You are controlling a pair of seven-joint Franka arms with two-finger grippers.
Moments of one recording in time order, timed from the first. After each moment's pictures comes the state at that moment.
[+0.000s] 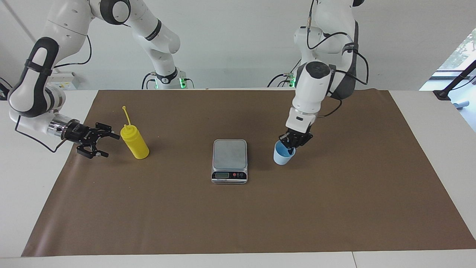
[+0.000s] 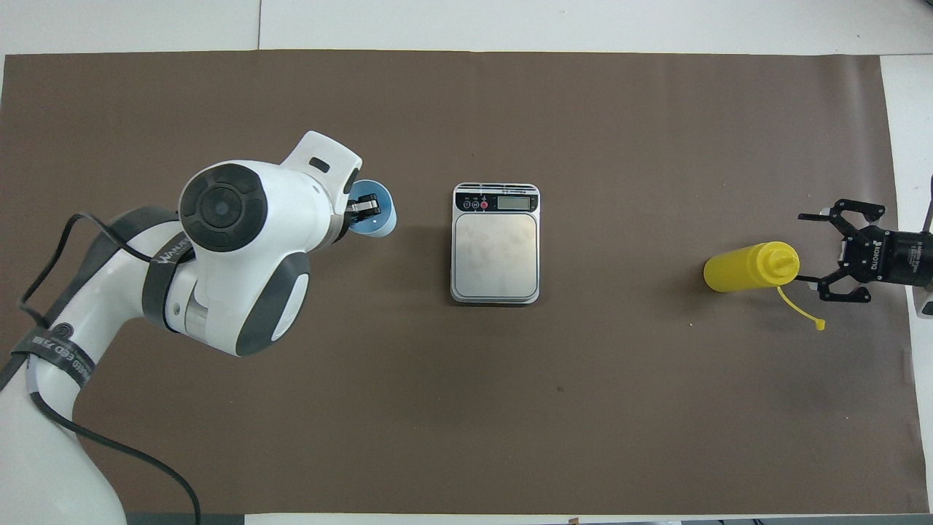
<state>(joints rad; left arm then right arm) -0.50 0.17 -0.02 -1.92 0.03 2.29 -0.70 -0.46 0.40 -0.13 -1.95 1.07 1.62 0.58</state>
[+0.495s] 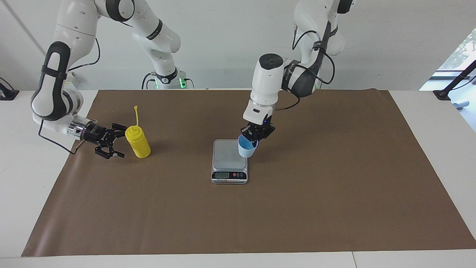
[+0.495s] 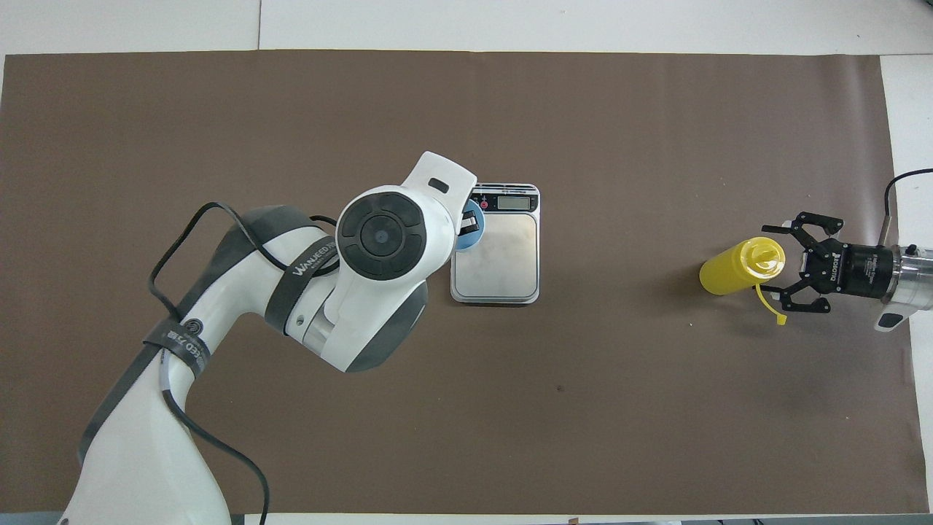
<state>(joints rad) -0.68 0.30 -0.01 -1.75 0.07 2.25 -0.93 -0.41 0.36 -0.13 -2.07 1.13 1.67 0.59</state>
